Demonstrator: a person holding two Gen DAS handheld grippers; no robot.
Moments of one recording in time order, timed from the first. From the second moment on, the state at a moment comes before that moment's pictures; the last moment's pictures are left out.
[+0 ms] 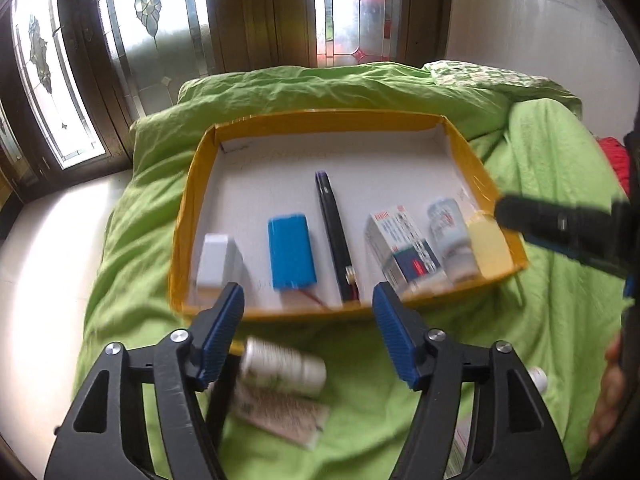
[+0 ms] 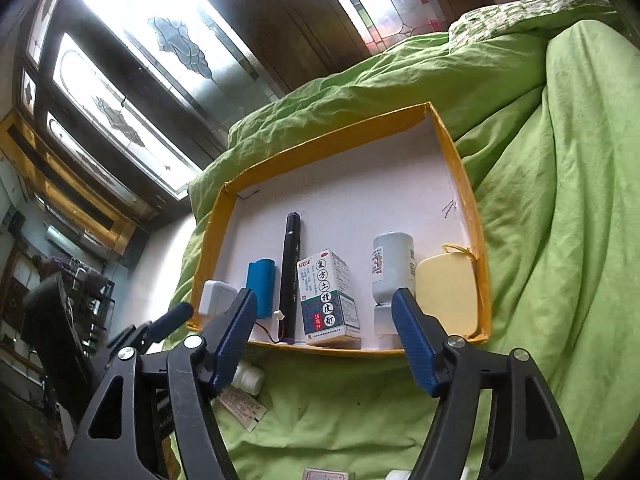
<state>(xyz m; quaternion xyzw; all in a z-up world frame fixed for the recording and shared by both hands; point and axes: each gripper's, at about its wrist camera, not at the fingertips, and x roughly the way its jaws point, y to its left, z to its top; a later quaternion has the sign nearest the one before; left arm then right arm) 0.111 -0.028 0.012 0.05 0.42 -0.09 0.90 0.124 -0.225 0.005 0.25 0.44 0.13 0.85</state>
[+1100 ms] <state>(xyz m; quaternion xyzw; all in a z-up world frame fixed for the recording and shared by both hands) 0.018 -0.094 -0.035 -0.01 0.51 -0.14 0.85 0.044 -0.261 -0.005 0.21 0.46 0.10 0.86</state>
